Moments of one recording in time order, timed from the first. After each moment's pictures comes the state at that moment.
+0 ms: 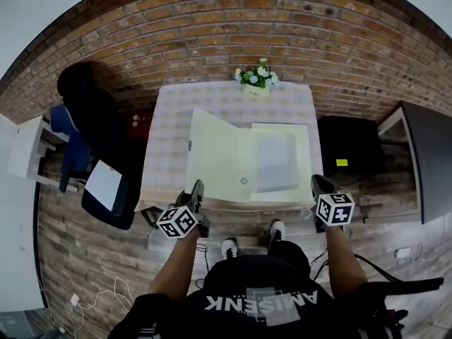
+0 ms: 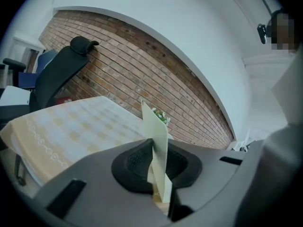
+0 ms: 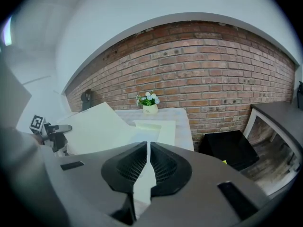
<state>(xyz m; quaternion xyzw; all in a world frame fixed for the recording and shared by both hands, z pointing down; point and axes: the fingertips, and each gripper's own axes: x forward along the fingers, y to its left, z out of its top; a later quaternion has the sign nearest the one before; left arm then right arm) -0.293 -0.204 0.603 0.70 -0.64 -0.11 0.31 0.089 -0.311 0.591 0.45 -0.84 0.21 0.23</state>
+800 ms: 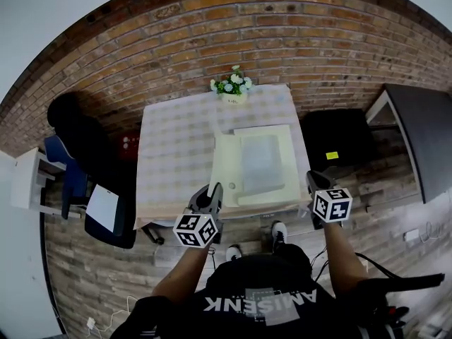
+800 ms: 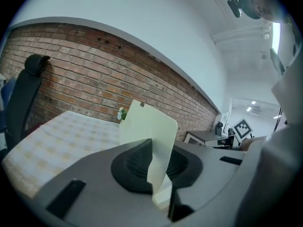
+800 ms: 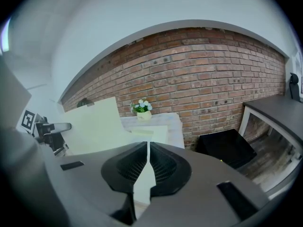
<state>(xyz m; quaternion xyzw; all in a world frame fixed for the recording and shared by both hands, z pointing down) -0.164 -0.238 0.540 0.79 -0.57 0.00 0.21 0.130 -0.313 0.571 0.48 -0.83 0.22 0.18</state>
